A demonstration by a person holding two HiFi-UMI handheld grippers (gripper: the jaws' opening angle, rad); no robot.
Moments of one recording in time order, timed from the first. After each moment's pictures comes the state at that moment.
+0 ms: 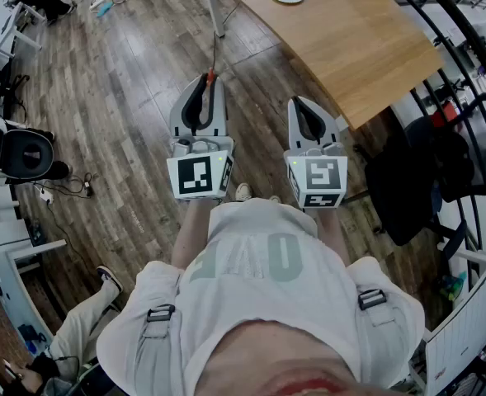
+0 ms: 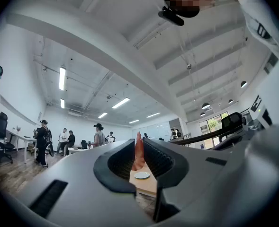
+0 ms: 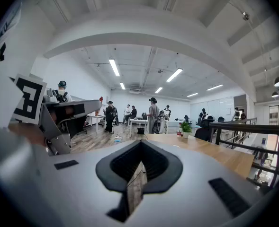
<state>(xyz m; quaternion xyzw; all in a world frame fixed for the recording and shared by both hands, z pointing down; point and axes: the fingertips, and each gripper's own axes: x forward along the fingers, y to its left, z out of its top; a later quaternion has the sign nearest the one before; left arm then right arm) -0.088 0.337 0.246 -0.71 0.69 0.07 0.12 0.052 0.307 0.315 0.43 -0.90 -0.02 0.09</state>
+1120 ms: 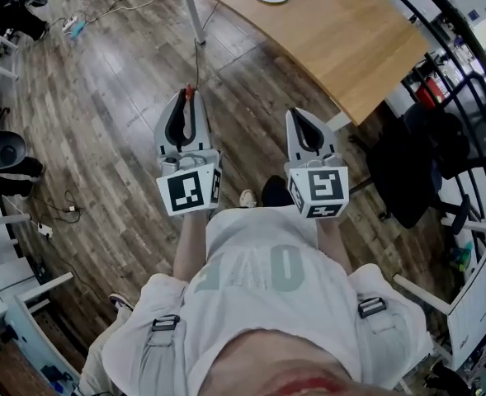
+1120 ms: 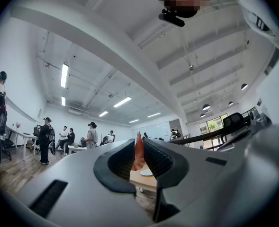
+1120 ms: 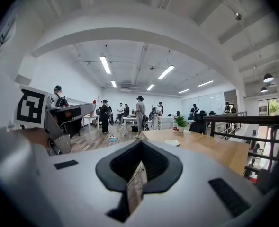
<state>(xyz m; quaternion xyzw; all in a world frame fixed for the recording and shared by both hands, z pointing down) -0.168 0.330 0.270 -0.71 0.69 0.07 0.11 0.010 0.311 0.339 0.47 -0.88 0.01 0.09</state>
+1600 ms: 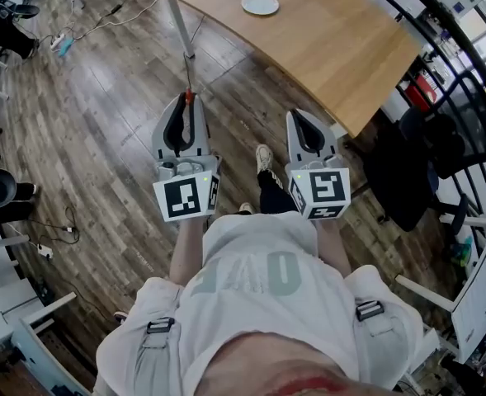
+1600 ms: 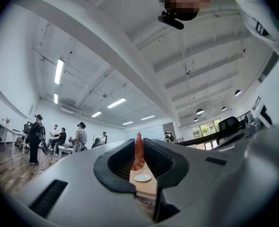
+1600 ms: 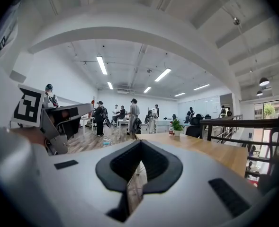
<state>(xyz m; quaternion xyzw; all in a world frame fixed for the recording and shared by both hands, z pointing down) -0.162 0.284 0.258 -0.74 0.65 0.09 0.12 0.015 0.267 0.327 0.50 -0.87 0.00 0.07</state>
